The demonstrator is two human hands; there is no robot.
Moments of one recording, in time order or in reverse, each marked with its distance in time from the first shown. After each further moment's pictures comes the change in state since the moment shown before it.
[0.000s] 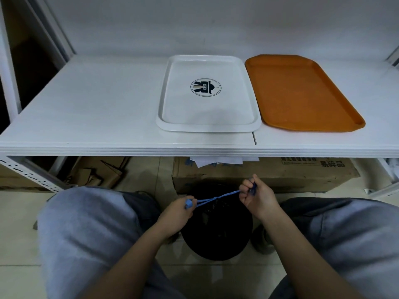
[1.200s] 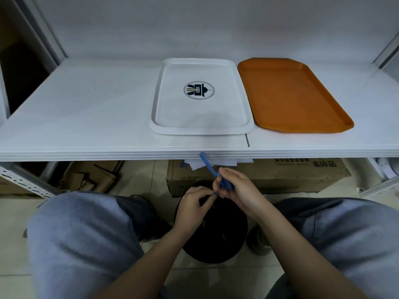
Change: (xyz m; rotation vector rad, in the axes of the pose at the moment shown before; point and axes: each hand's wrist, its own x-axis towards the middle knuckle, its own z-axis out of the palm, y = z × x) left_hand 0.021 0.030 0.040 0.074 0.396 0.478; right_hand -0.032 -0.001 0.037 -0.644 -0.448 -0.225
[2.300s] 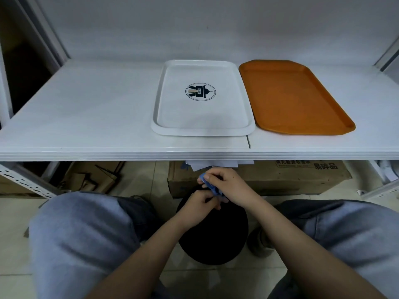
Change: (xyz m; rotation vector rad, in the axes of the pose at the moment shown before) left_hand 0.015 0.017 -0.012 -0.280 -0.374 -0.251; right_hand 0.021 -0.005 0.007 -0.705 -0.068 -0.148
